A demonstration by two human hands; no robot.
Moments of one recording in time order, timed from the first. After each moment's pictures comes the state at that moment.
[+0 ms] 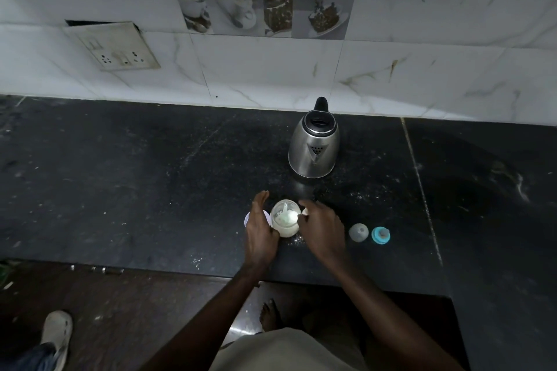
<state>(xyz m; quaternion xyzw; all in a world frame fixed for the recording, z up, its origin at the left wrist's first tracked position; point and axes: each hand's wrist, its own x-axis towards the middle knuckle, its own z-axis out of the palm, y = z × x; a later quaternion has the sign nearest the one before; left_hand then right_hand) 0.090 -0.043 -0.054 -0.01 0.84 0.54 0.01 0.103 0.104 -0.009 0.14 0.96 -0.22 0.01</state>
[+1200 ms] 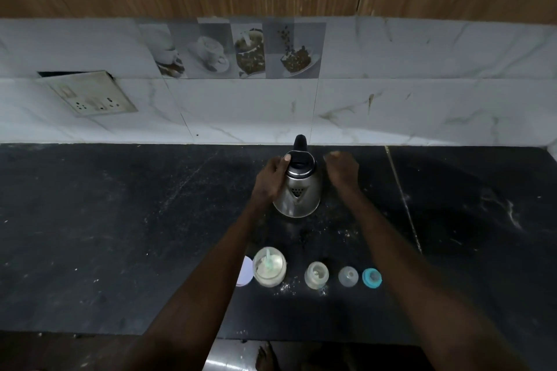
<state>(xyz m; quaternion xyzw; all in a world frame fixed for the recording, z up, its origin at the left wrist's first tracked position) -0.118 0.063 0.037 0.02 0.83 0.53 0.16 -0.092 0.241 0.062 0.30 0.87 -0.40 -0.01</state>
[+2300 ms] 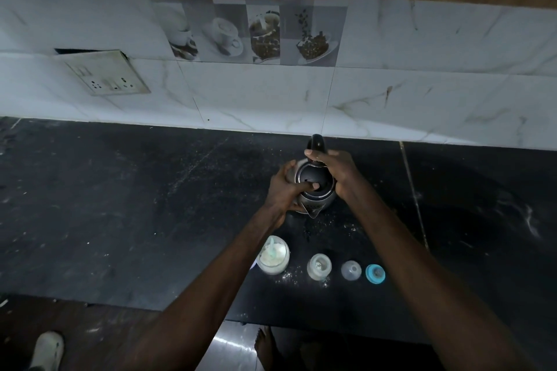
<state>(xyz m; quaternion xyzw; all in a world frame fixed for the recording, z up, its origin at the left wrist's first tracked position) -0.064 0.064 0.029 -0.10 0.65 0.71 0.26 -0.088 0.225 0.040 0.27 0.64 -0.72 0.07</state>
